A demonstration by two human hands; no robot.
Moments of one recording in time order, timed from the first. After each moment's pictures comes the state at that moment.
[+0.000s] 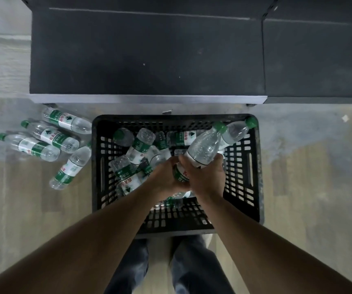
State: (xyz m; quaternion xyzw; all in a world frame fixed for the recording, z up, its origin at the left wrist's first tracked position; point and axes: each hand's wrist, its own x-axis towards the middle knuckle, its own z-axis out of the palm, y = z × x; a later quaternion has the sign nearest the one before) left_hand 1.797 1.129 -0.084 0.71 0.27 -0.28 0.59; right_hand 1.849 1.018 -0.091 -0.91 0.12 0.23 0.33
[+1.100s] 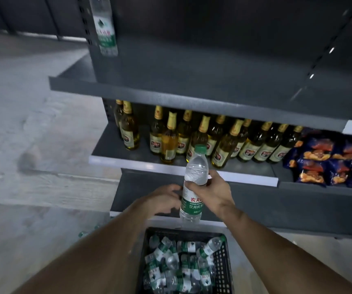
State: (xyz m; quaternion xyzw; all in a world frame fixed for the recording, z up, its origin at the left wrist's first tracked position) left_hand 1.783 1.259 0.484 0.71 0.28 -0.18 0.61; right_hand 1.886 1.121 0.486 -0.87 -0.14 0.20 0.42
